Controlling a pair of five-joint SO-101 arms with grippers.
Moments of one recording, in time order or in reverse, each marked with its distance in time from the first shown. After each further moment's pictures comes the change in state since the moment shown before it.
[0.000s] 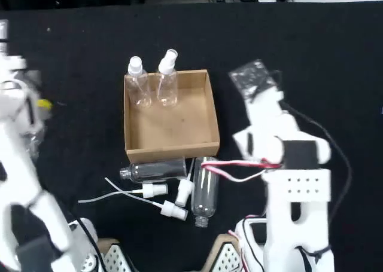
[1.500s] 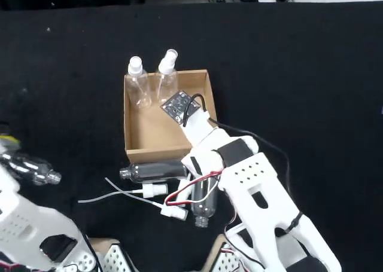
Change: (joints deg) left arm -24.6 35.6 9.9 -29.5 -0.6; right arm -24.3 9.6 16.9 -17.8 -7.4
